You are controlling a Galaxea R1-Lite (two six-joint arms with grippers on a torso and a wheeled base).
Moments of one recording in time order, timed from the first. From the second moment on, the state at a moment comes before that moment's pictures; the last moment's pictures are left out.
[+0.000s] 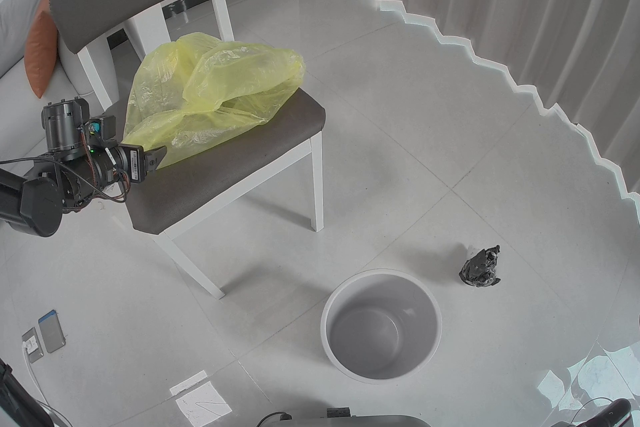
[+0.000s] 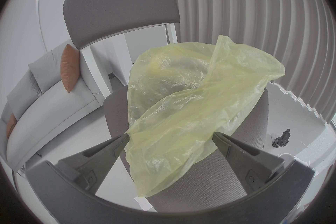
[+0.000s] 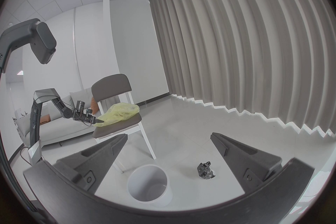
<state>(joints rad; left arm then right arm) -0.01 1.75 -0.98 -0.52 -0.03 0.14 -0.03 0.13 -0.21 -0.11 0.22 0.18</state>
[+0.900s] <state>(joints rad) -0.09 1.65 -0.98 -0.52 -0.12 0.09 -0.03 0.36 -0.47 -0.11 0.22 0.17</state>
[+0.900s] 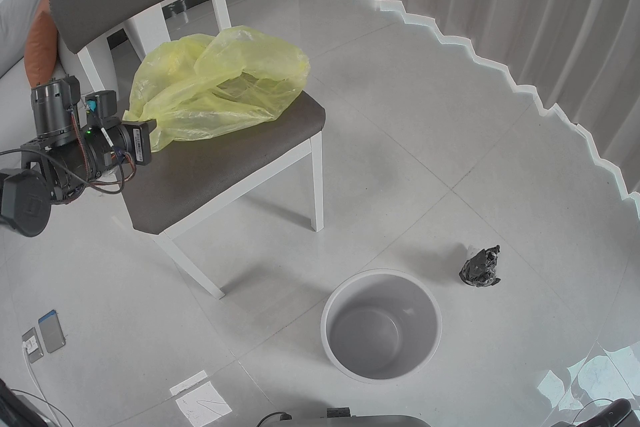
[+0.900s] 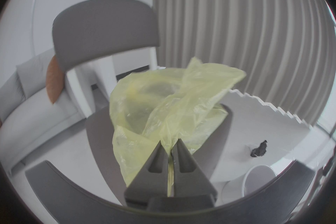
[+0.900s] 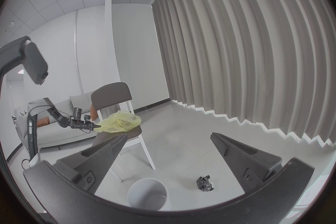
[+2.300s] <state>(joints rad) -0.69 1.23 -0.99 -0.17 -0.27 0.57 0.19 1.17 -0.99 0.04 0.22 0.03</state>
